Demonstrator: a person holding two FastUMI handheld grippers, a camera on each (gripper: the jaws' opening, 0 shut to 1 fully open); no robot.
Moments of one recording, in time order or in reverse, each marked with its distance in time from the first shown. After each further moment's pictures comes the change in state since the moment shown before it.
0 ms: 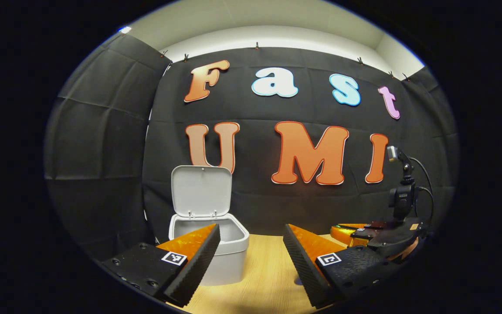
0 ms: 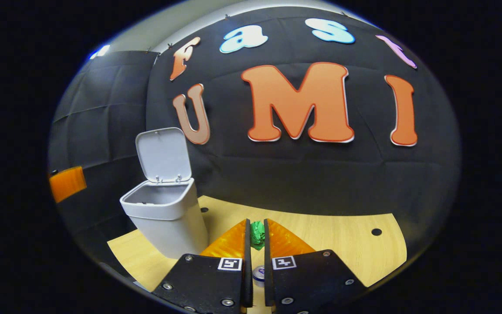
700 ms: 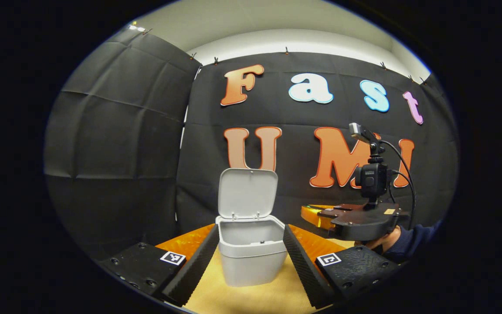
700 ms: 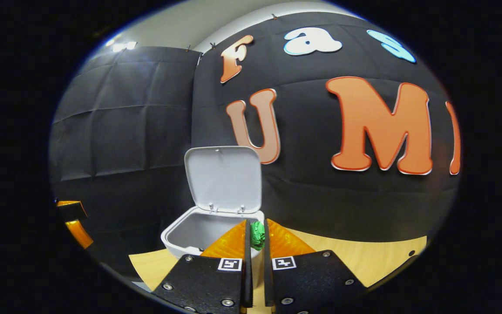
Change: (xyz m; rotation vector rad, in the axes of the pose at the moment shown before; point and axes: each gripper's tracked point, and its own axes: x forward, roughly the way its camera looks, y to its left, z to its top) left arm -0.028 0.115 -0.001 -0.017 -0.023 0.183; right arm 0.093 0.172 0.056 -0.076 -0.076 0.252
